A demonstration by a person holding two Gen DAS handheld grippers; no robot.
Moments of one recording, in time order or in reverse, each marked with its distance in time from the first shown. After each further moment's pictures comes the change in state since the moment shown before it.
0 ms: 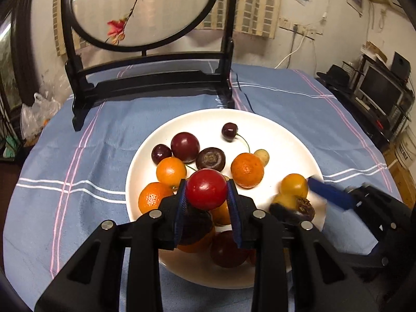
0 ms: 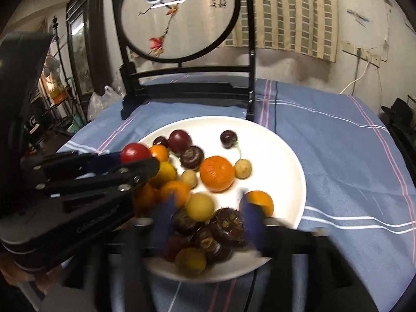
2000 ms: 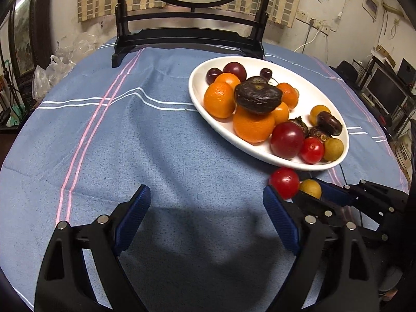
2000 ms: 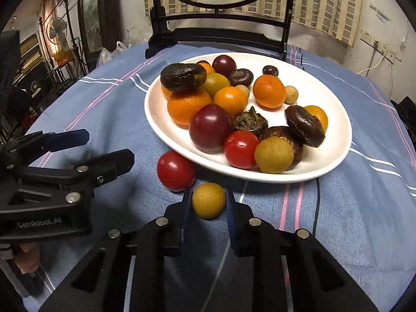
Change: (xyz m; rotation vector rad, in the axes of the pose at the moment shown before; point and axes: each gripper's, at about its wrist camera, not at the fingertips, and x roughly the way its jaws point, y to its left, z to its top) left arm -0.026 0.064 -0.104 -0.077 0.073 0.000; right arm 0.000 0.062 -0.078 -0.093 0.194 0.021
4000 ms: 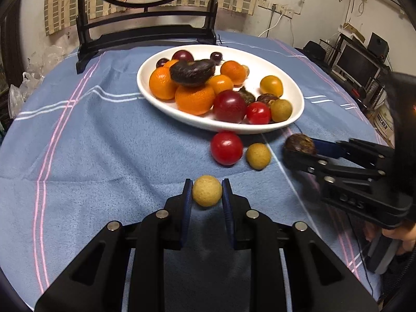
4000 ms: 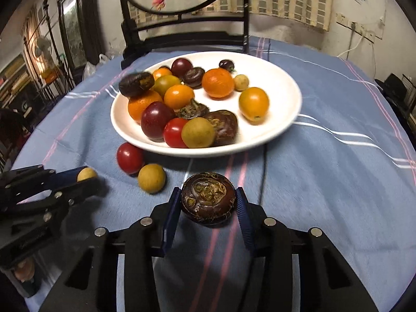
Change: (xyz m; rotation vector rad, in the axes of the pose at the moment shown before) left arm -0.018 -0.040 -0.024 0.142 0.021 -0.127; right arm -0.028 -0.046 -0.019 0.112 -0.012 -0.025
